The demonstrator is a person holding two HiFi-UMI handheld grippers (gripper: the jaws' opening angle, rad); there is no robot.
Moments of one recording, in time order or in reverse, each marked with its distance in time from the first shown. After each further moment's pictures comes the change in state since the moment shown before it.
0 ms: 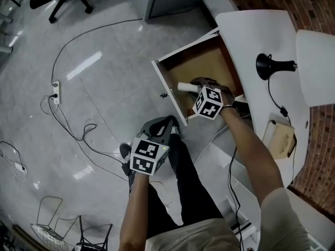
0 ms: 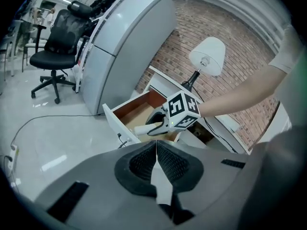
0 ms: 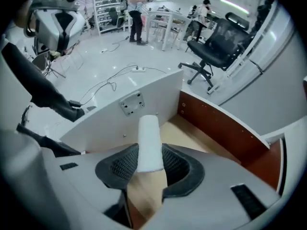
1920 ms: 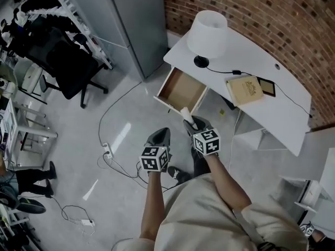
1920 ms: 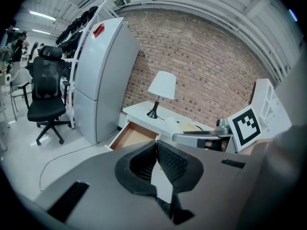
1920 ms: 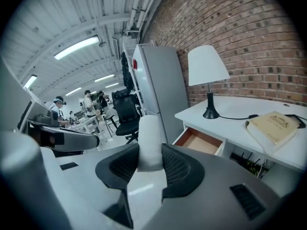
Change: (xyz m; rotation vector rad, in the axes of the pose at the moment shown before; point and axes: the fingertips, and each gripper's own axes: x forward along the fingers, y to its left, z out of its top) left arm -0.240 -0.162 0.110 0.272 -0.052 -0.030; right arm -0.383 0.171 0.102 1.285 -0.844 -0.526
